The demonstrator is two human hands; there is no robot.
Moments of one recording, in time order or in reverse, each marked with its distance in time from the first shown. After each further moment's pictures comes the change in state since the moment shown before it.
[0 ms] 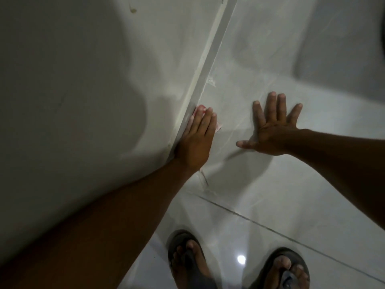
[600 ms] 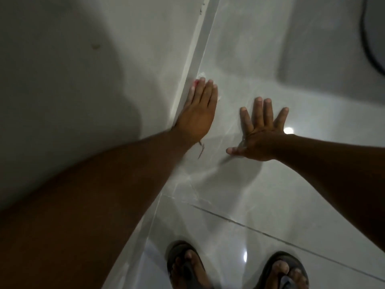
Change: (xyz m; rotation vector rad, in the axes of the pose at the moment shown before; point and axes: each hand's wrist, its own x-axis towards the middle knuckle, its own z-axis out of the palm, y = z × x) left_hand 0.100 -0.009 -0.033 0.084 0.057 0.097; right_hand 0.001 0.002 -0.004 0.045 -0.005 -0.020
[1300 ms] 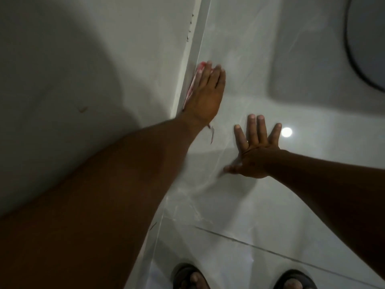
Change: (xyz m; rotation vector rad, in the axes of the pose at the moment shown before) left_hand 0.103 -0.011 -0.020 0.022 0.027 0.077; right_hand 0.001 0.002 -0.011 0.026 -0.095 0.002
